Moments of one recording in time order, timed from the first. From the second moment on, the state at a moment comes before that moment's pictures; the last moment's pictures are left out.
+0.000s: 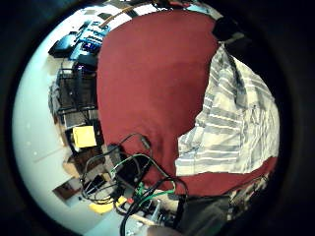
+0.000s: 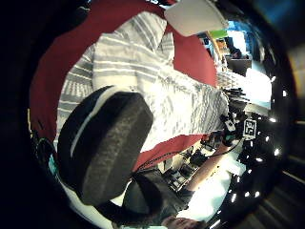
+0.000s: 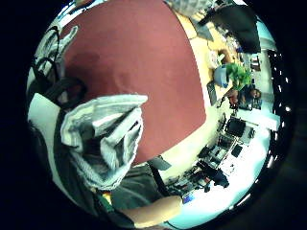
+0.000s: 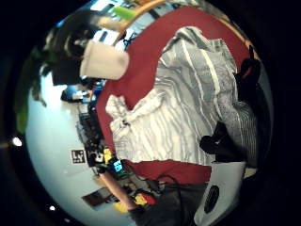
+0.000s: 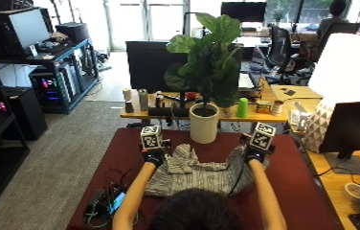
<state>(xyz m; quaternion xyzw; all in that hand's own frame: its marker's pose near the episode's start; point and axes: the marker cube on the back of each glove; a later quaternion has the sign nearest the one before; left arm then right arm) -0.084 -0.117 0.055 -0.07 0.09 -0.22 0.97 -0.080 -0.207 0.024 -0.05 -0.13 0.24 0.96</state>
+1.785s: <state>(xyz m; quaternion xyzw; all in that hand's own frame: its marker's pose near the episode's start) -0.162 -0.114 0.006 0.06 0.12 -0.29 0.95 -0.378 -0.189 -0.068 -0.02 -0.22 -0.05 0.97</state>
